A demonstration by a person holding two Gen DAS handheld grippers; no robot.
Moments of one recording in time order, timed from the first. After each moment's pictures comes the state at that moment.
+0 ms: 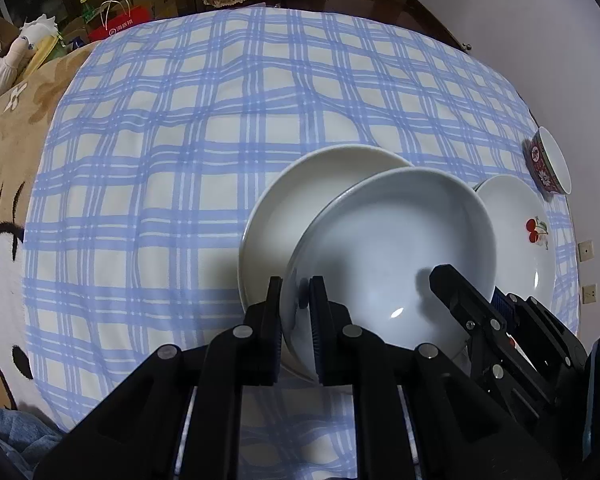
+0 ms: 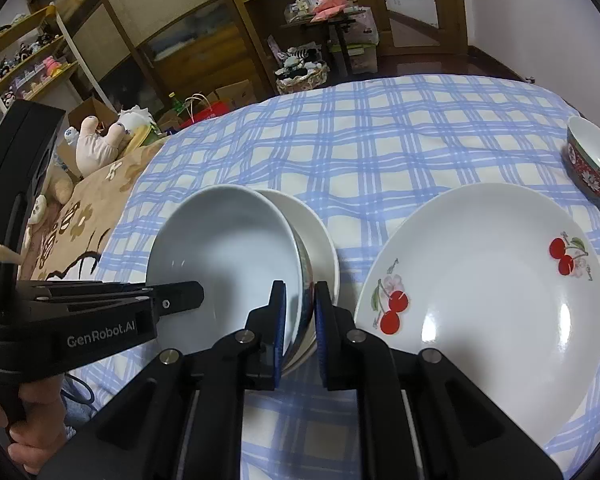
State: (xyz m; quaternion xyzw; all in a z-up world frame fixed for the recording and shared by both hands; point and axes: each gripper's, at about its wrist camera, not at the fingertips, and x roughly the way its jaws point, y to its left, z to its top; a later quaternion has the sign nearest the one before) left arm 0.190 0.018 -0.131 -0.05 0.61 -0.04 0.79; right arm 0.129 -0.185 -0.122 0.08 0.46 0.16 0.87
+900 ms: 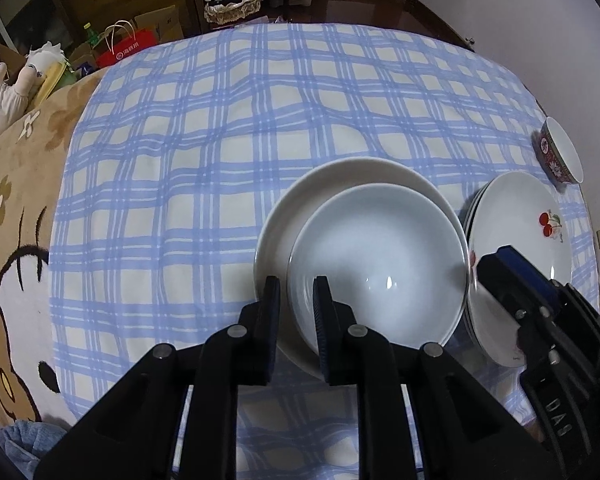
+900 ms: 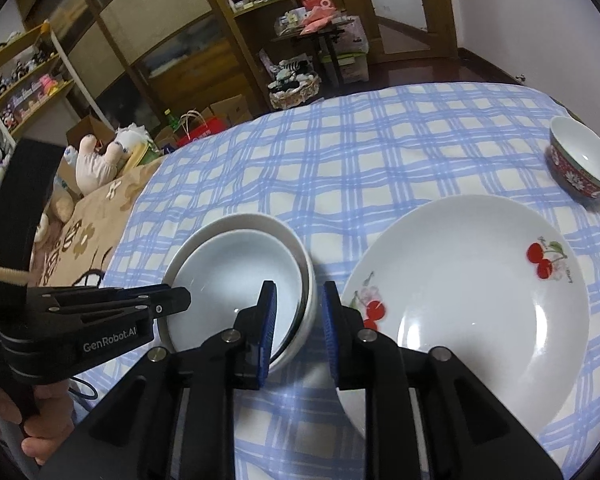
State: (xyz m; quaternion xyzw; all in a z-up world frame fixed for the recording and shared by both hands) left arm 0.186 0.017 -0.123 -0.01 0.59 -0.03 0.81; right arm 0.125 -0.204 -0.103 0.10 0.44 0.14 0.88
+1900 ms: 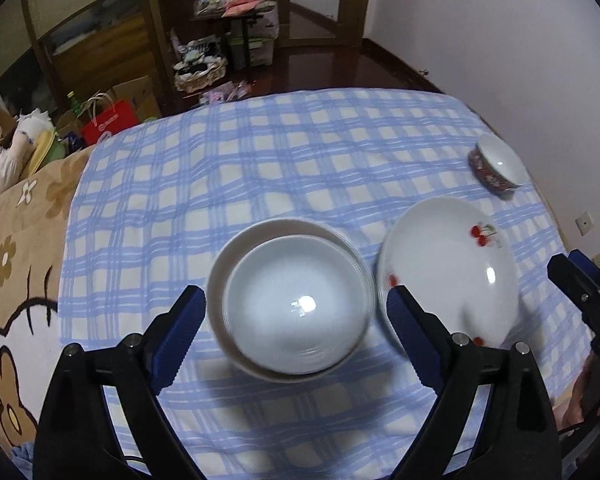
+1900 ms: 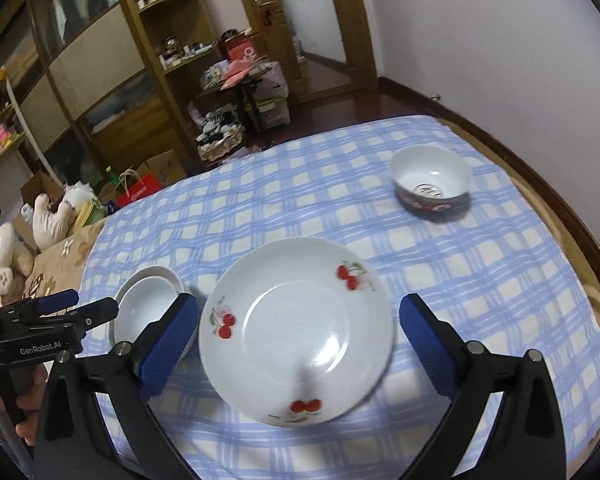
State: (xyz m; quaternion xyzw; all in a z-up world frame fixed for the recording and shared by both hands) left arm 0.155 -0.031 -0.059 0.02 0.49 -0.09 0.87; right arm 0.071 -0.328 -0.042 0.11 0.39 0.00 0.92
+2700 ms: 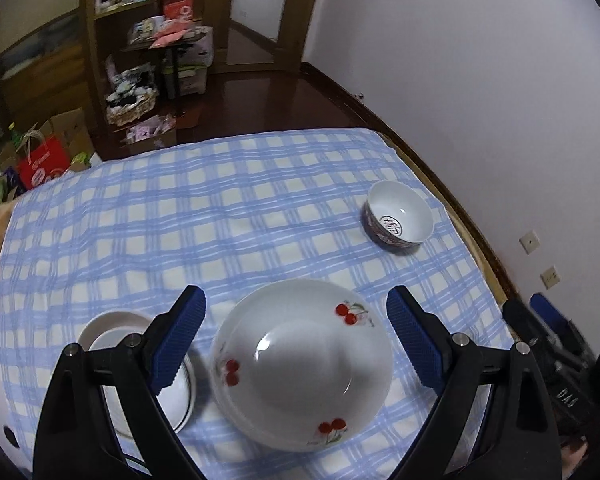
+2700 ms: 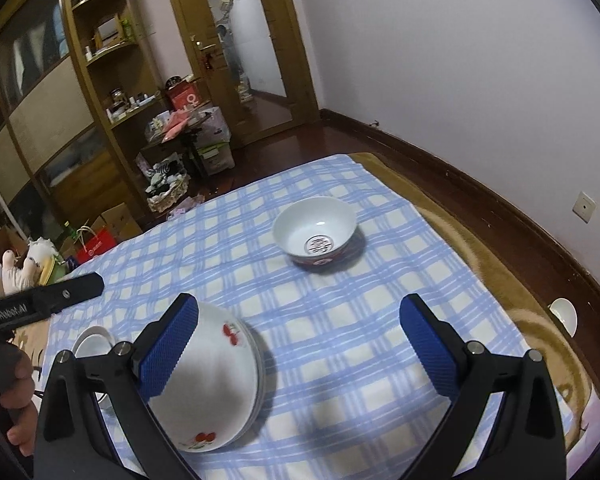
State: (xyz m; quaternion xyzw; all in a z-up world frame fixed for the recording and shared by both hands) left arm 0.193 -0.161 -0.019 -0.01 0.46 -0.18 0.87; right arm 0.064 -0.438 -0.012 0.14 0.34 -0.09 0.93
